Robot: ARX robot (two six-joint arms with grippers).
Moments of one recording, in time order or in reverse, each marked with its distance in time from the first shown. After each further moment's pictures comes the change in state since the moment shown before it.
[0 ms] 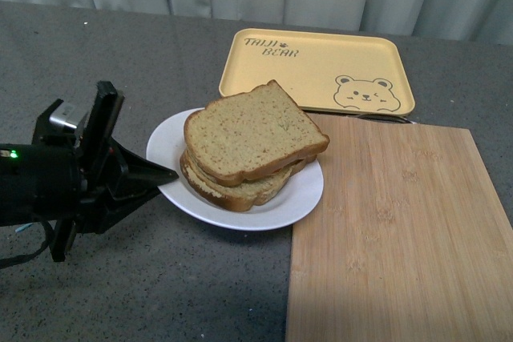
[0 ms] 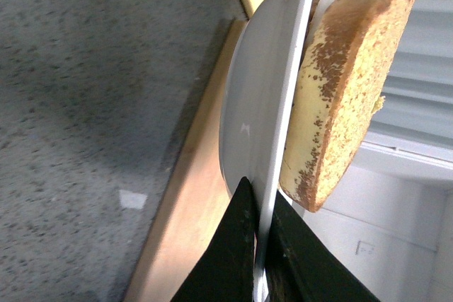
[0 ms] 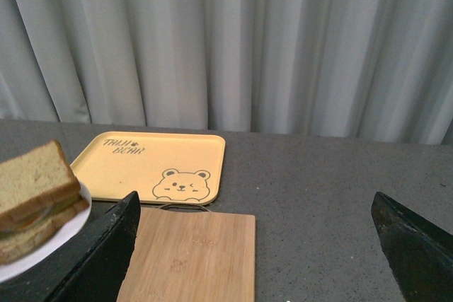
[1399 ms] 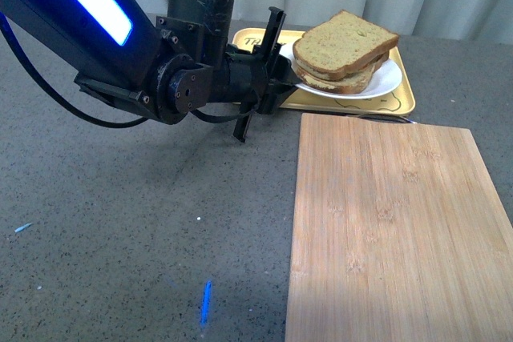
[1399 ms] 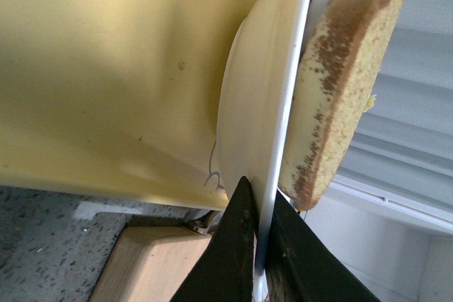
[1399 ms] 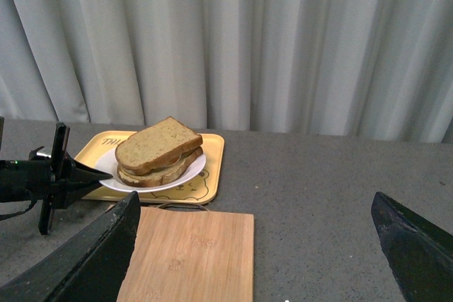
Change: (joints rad) left arm -0.235 0.649 1.035 -0.284 -0.206 -0.242; right arm 0.000 0.000 0.000 0.000 0.000 0.000
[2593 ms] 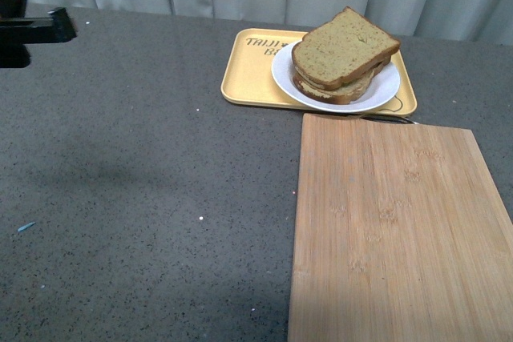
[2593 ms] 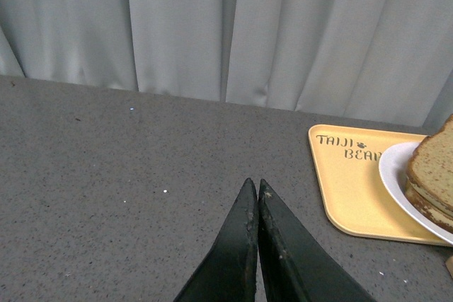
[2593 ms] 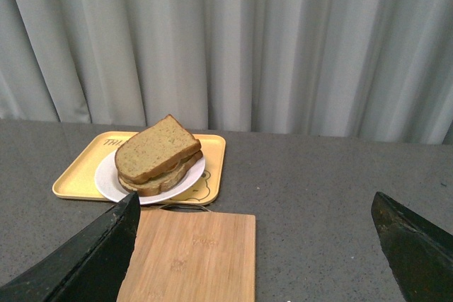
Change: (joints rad) left arm 0.185 -0.816 -1.169 0.740 -0.620 1.345; right arm 0.000 0.000 0.000 0.000 0.000 0.000
